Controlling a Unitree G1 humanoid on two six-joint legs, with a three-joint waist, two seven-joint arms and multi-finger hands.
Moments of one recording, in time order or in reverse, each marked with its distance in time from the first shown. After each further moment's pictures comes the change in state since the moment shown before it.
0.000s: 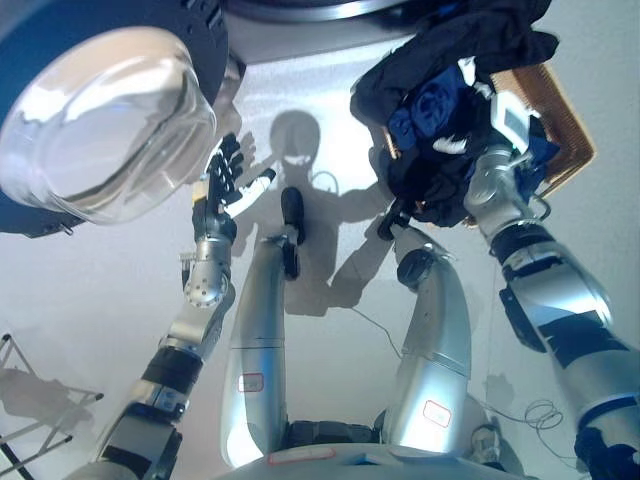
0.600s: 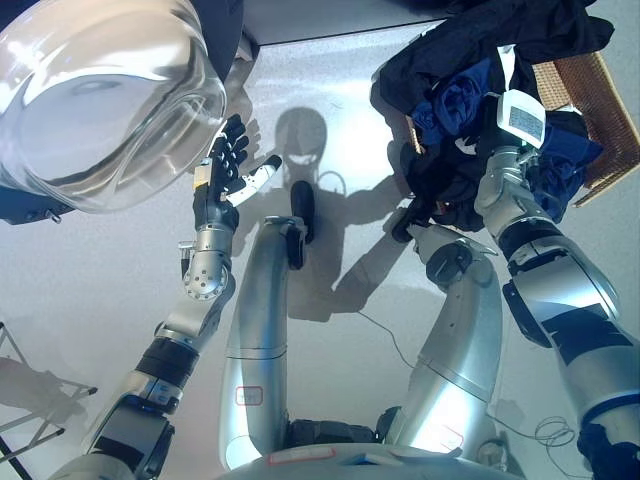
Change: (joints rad) left arm -0.005 0.033 -0.032 -0.038 -0.031 -0.007 0.003; right arm 0.000 0.002 0.060 0.070 -0.127 0.028 -0.006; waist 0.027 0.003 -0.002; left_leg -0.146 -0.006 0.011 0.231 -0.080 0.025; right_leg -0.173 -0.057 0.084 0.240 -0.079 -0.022
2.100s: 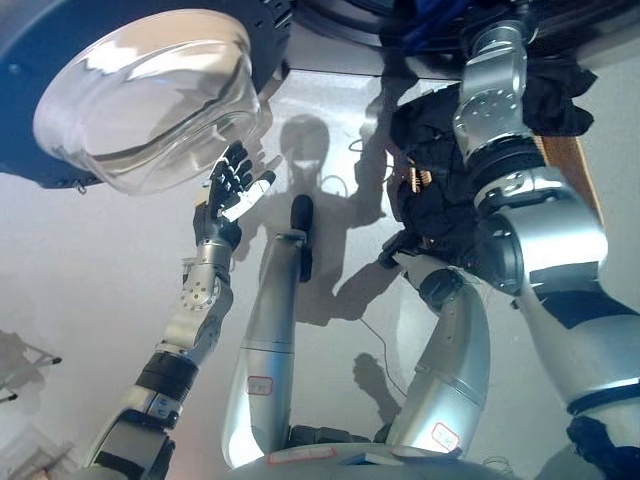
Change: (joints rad) left arm 0.062 -0.007 0.011 0.000 -0.166 0.022 -0.111; right arm -0.340 0.152 -0.450 -0.140 1.618 -0.291 0.278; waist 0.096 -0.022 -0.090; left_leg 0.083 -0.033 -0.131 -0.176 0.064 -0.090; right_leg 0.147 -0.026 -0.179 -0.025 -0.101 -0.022
